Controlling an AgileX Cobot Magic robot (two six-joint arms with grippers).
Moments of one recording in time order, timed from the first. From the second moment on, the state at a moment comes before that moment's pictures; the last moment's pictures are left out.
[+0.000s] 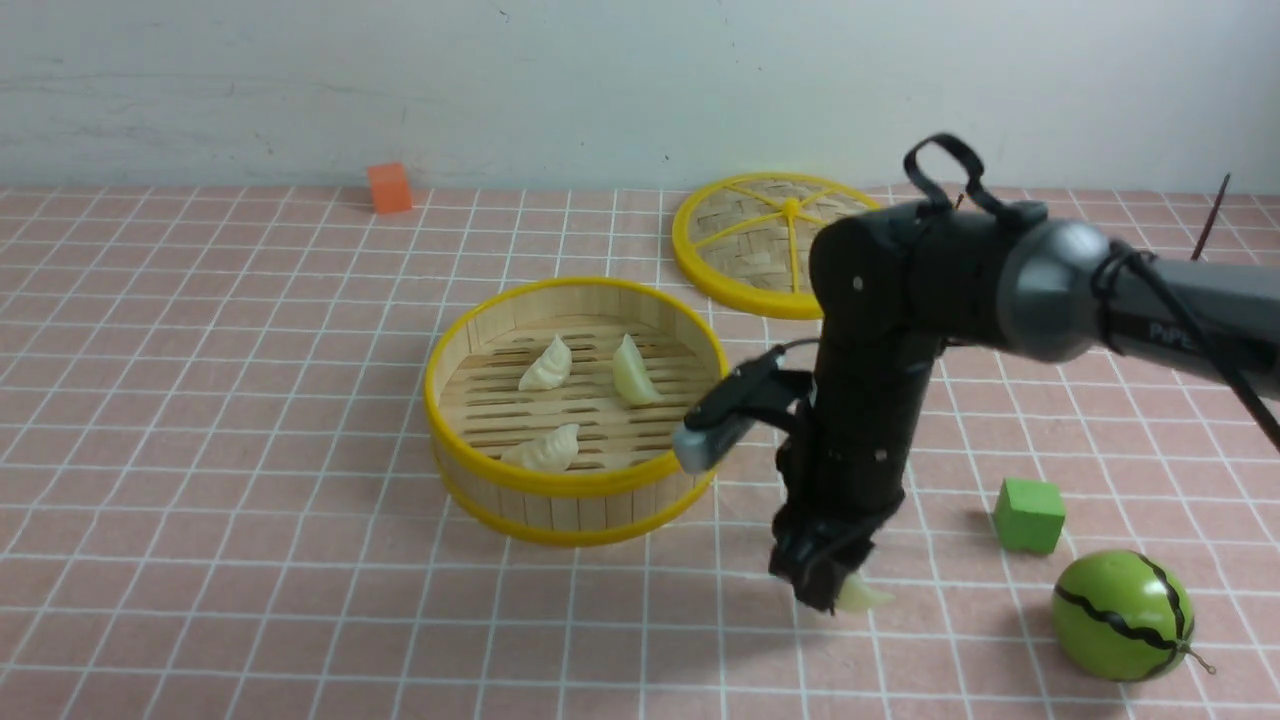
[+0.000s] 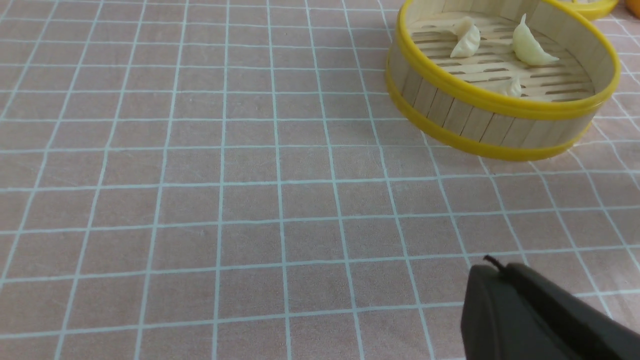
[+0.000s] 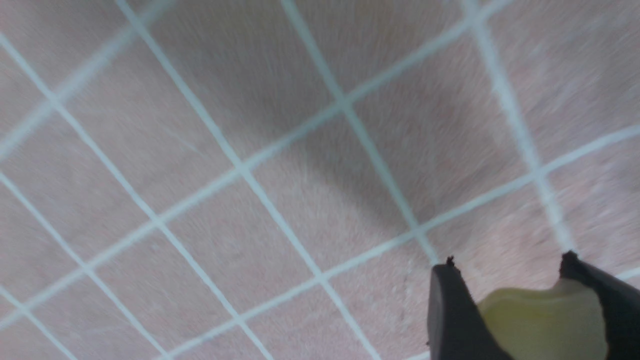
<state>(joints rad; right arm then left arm) 0.50 2.06 -1.68 0.18 1.20 -0.46 -0.39 0.20 -0.39 0.26 0.71 -0.40</state>
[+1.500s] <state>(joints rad) 0.49 1.61 -1.97 -0.03 1.25 -0.07 -0.39 0.20 -0.39 0.26 0.70 -0.40</state>
